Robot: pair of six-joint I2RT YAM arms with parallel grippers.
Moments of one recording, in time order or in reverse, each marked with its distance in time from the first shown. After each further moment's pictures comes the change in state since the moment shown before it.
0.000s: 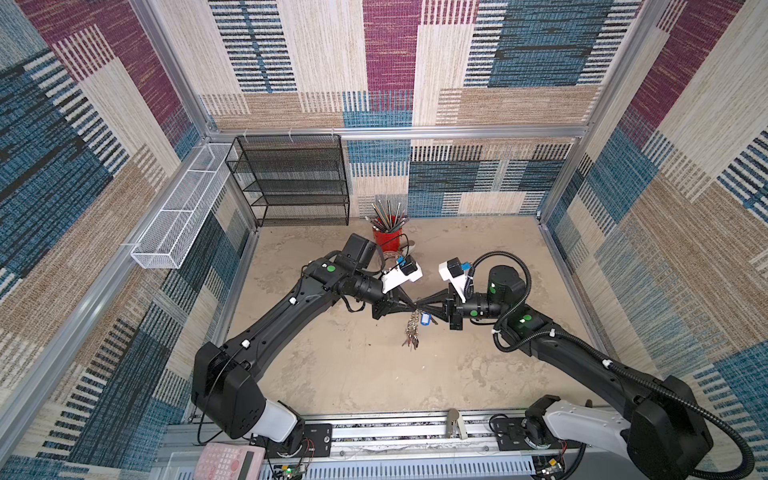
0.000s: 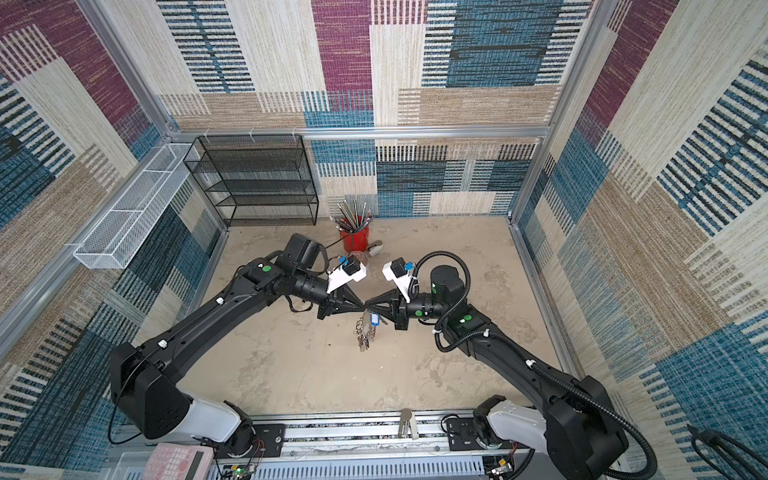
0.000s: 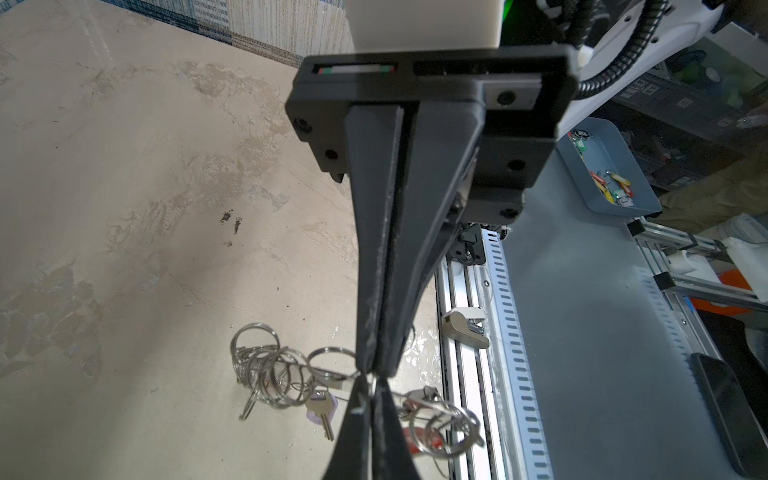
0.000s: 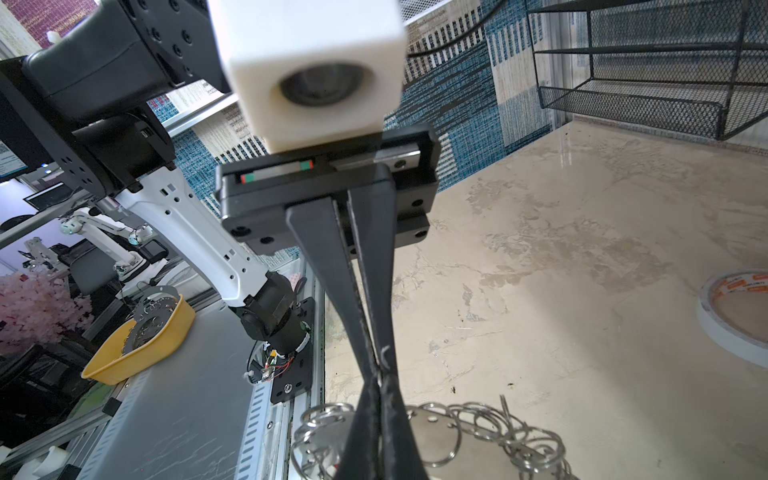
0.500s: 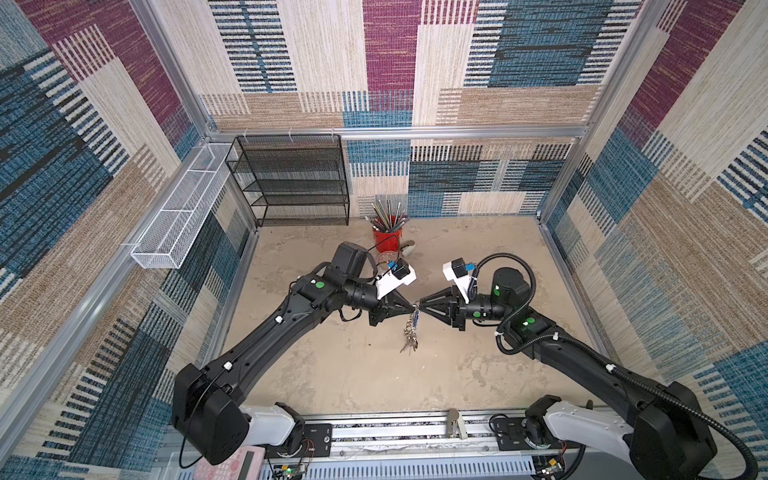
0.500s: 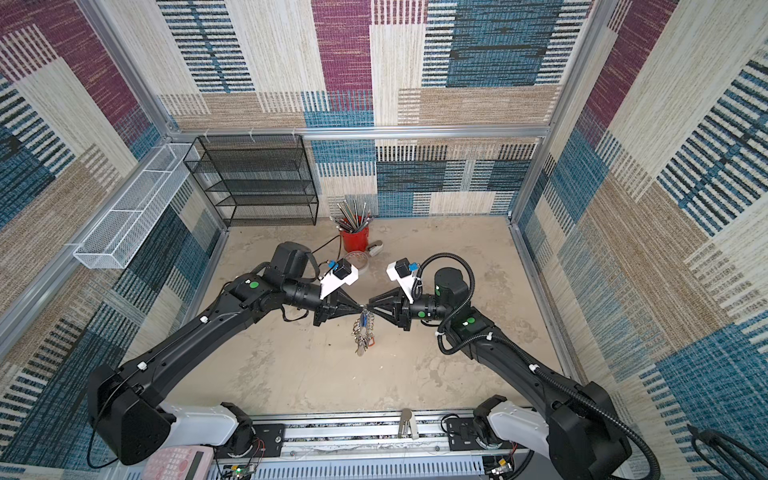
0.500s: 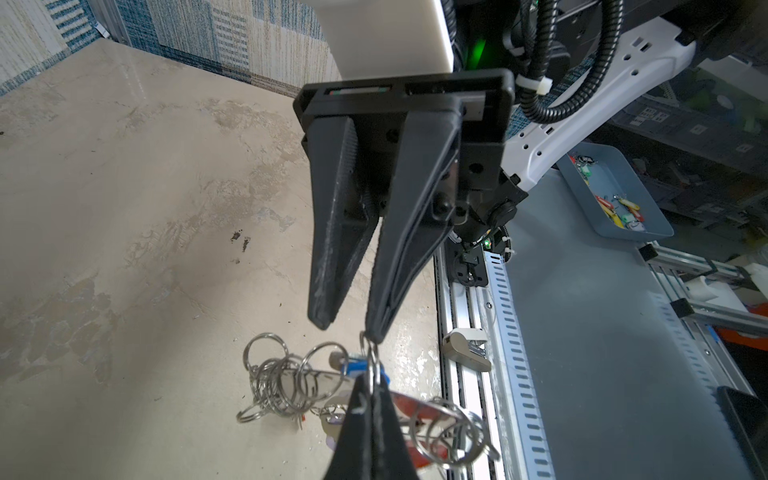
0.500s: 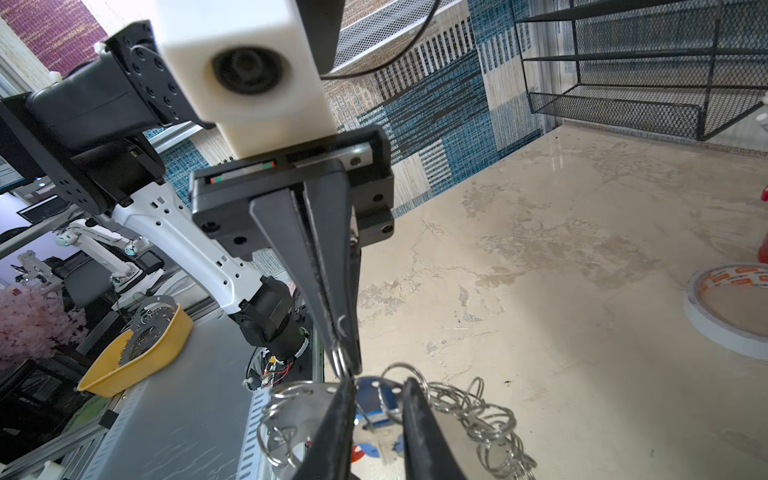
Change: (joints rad) left arm -0.002 -0.140 -0.150 0.187 -0.005 -0.124; right arm -0.023 -0.024 -0.030 0.021 -0.005 0.031
